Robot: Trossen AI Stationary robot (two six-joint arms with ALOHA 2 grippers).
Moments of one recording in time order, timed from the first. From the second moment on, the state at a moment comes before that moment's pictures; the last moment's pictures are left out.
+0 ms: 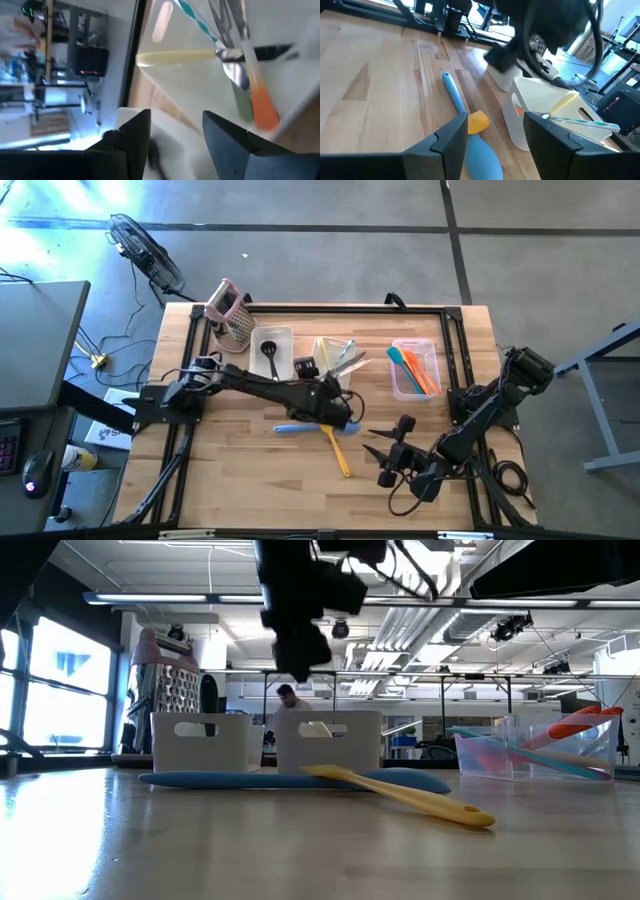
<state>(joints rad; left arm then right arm) -0.18 2.11 1.82 -1.29 -0.95 -0.42 0.82 1.57 0.77 0.09 1.18 0.36</state>
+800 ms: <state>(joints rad) -0.41 2.11 1.93 -1.08 -0.30 0.02 0.76 1.57 0.77 0.13 1.01 0.37</state>
